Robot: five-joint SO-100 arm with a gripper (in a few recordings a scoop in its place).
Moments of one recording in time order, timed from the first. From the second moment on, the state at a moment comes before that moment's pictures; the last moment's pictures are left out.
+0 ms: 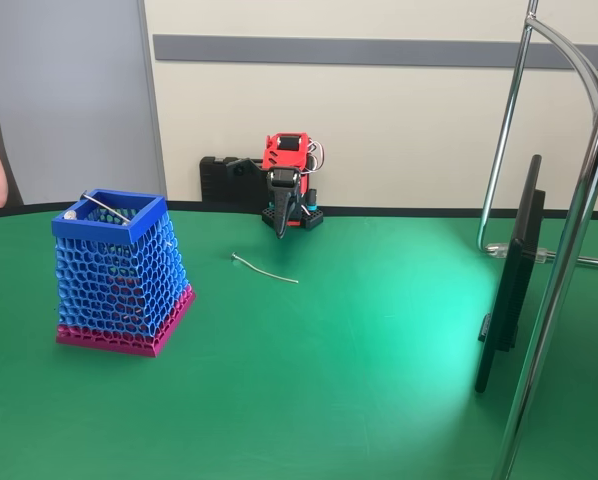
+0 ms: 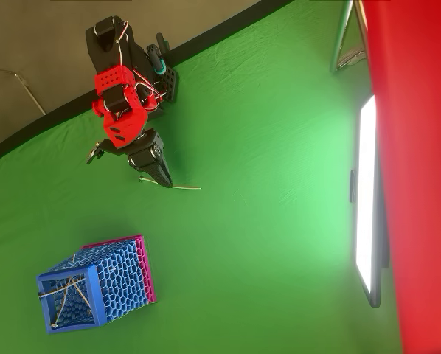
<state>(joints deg) 4.6 190.1 176.2 49.8 -1.1</state>
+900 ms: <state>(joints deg) 1.1 190.1 176.2 49.8 -1.6</state>
